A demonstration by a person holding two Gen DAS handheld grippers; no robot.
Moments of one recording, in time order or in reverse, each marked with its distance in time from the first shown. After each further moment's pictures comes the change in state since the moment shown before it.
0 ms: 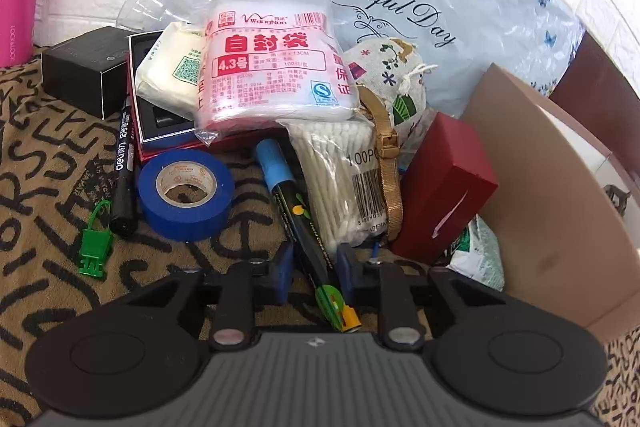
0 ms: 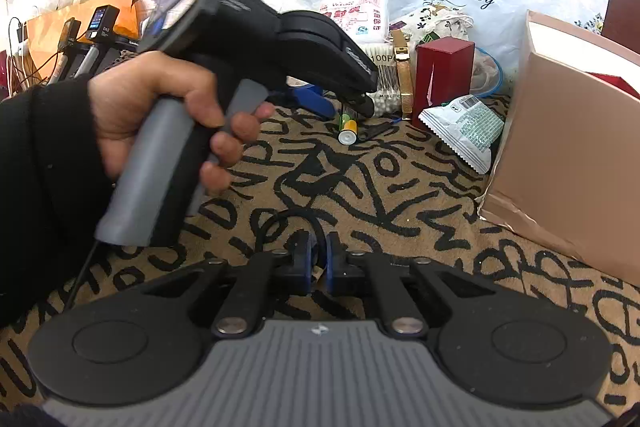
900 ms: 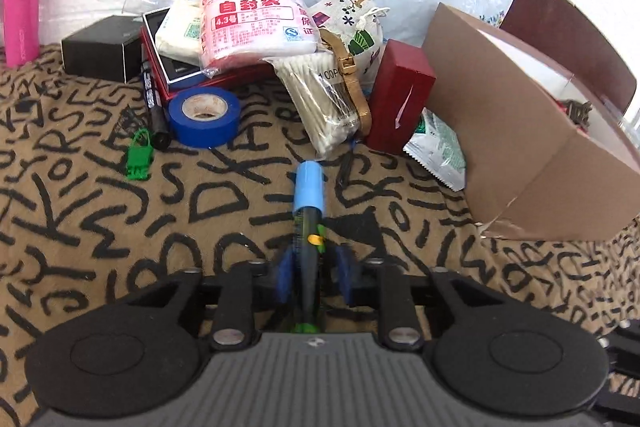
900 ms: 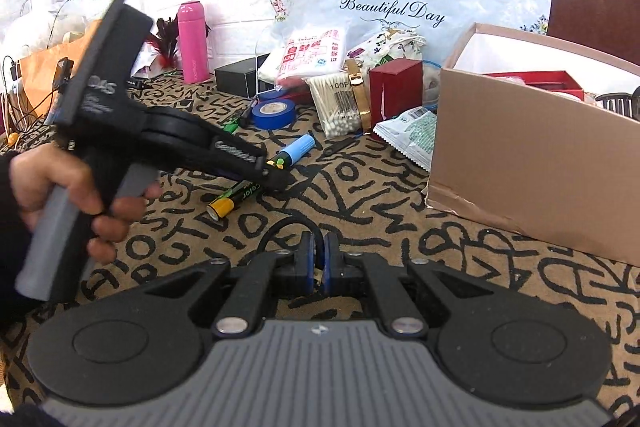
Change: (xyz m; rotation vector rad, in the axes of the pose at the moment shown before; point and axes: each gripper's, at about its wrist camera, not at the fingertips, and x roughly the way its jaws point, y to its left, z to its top) left arm -0.060 -0.008 -0.046 0.131 0.096 0.000; right arm -0.050 -0.014 -0.012 0.074 -0.083 -0.039
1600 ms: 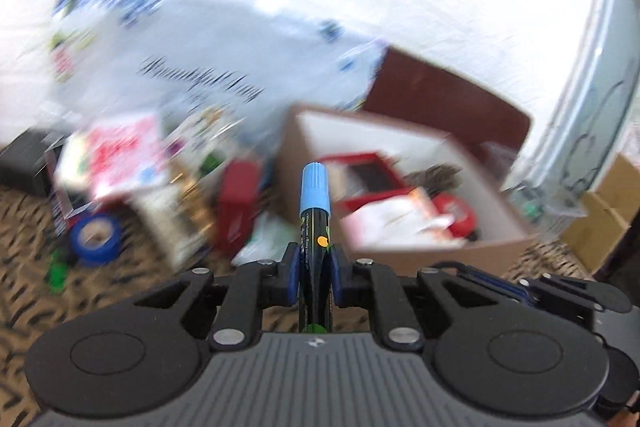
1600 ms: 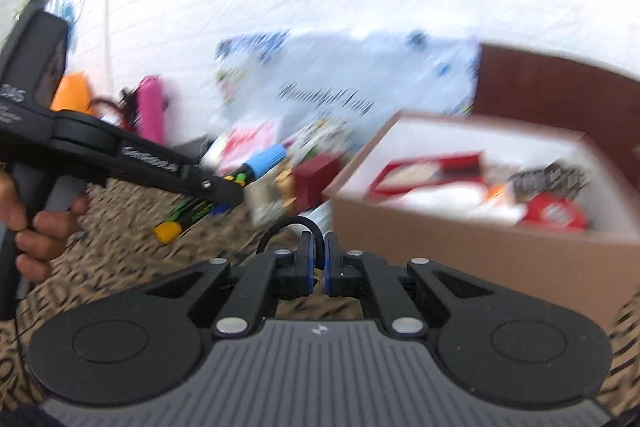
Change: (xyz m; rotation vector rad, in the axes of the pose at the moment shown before) left arm -0.072 -0.089 0.054 0.084 -0.181 -0.258; right arm -0.071 -0.055 0.044 0.004 -0.223 -0.162
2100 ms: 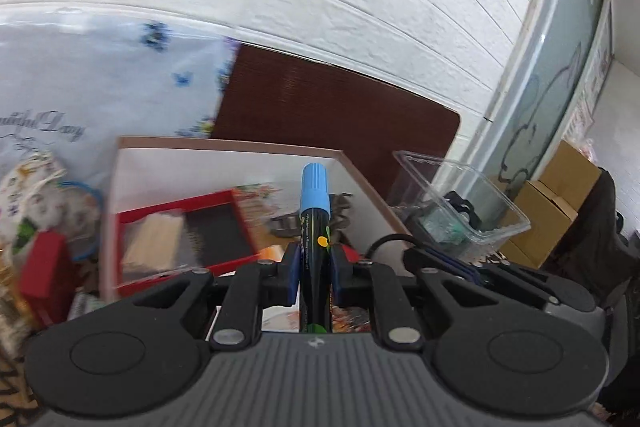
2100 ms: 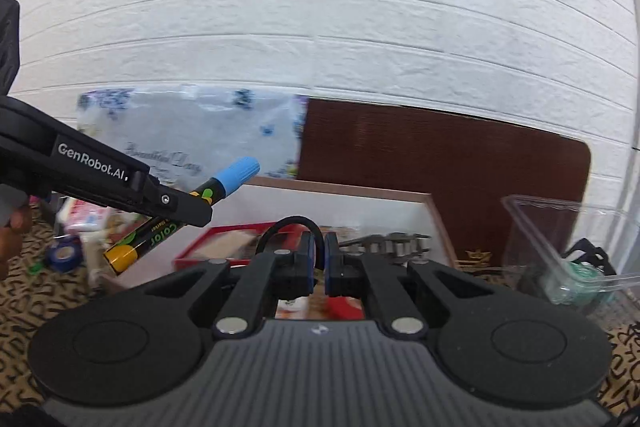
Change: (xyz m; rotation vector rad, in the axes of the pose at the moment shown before) left arm 0.103 -0.116 0.051 0.063 0.052 -0.210; right arm 0.003 -0.119 0.039 0.021 -0.059 -0.303
